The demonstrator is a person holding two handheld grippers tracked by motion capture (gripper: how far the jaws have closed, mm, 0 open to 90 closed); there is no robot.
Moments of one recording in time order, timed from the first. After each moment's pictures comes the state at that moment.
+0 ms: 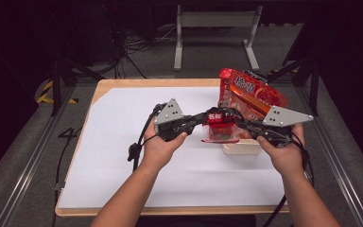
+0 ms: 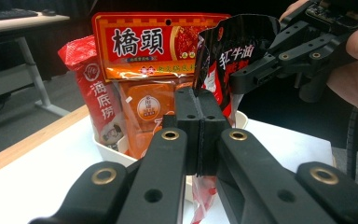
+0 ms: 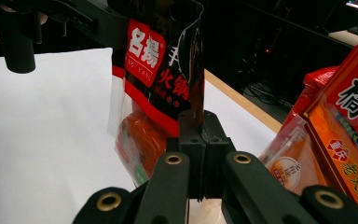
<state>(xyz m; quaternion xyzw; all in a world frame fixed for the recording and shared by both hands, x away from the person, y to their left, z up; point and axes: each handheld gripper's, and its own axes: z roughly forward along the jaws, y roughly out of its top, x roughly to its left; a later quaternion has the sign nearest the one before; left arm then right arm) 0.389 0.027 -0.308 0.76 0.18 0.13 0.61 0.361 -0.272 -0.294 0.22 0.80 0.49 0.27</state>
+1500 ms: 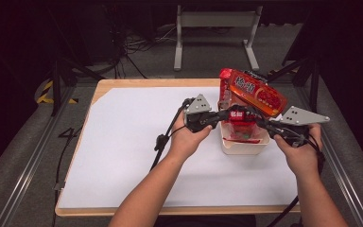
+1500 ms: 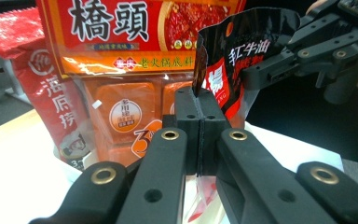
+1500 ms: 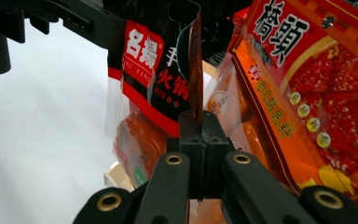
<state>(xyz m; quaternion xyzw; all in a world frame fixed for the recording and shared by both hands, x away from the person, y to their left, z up) 0.426 -0.039 -0.331 0.77 0.18 0.09 0.60 0.363 -0.319 -0.306 0.30 0.79 0.43 0.30</state>
